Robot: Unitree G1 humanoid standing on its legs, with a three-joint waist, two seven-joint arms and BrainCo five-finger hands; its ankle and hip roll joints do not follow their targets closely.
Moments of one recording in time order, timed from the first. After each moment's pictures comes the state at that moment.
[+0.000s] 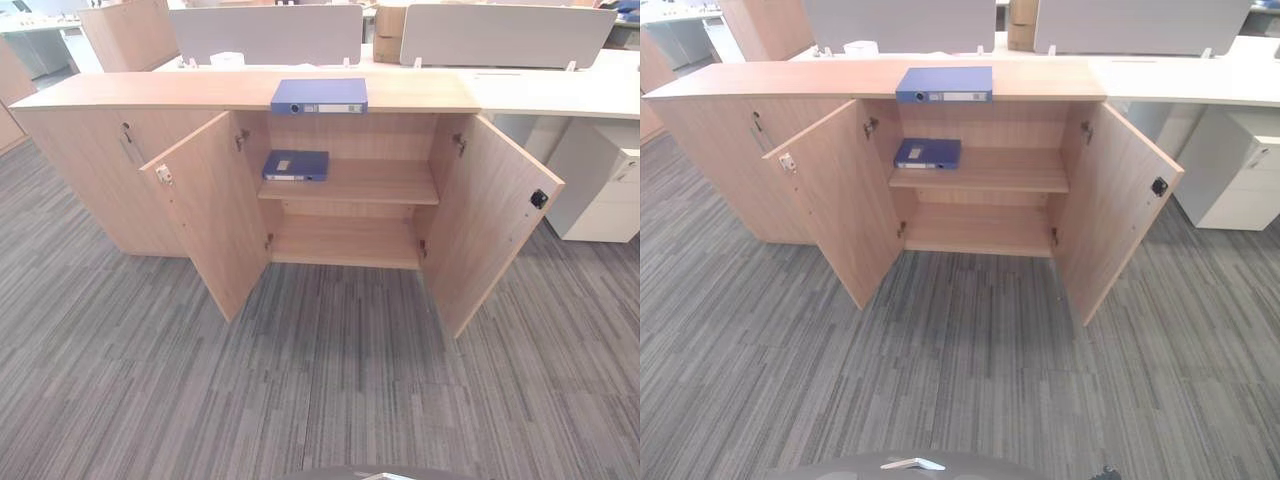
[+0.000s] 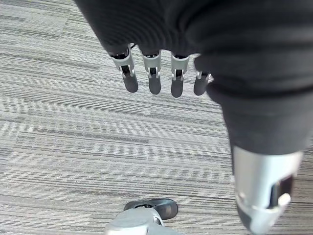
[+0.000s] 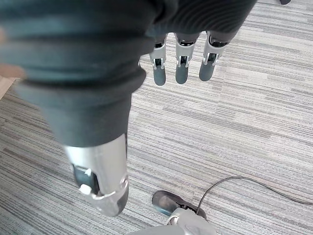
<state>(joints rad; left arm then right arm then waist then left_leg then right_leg) 0.13 0.17 -0.12 1.37 -0.15 -0.08 -0.05 0.02 -0.21 0.19 1.39 -0.02 0.01 -0.05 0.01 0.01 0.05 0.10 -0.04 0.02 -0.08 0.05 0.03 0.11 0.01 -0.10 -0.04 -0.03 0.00</state>
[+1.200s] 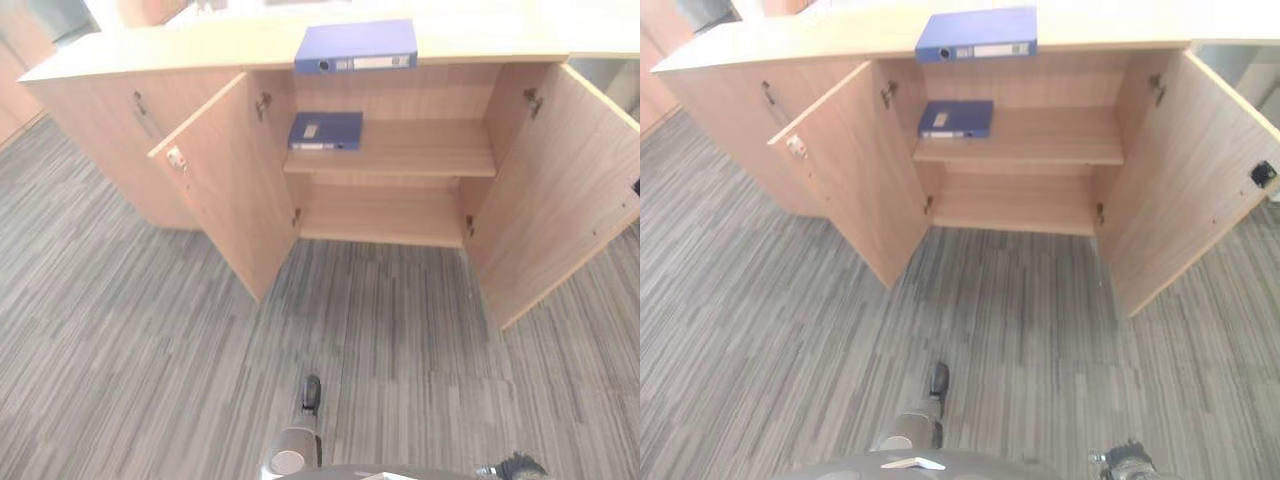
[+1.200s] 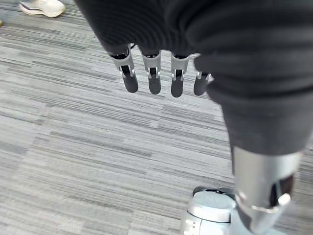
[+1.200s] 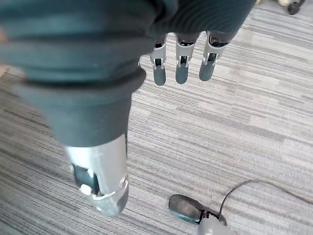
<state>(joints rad) 0.11 0.13 -0.11 1.40 -0.21 -0.07 -0.05 -0.06 -0.28 0.16 1.47 0.02 0.03 -0.06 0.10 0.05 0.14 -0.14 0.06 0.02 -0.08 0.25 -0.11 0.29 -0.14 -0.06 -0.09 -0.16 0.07</state>
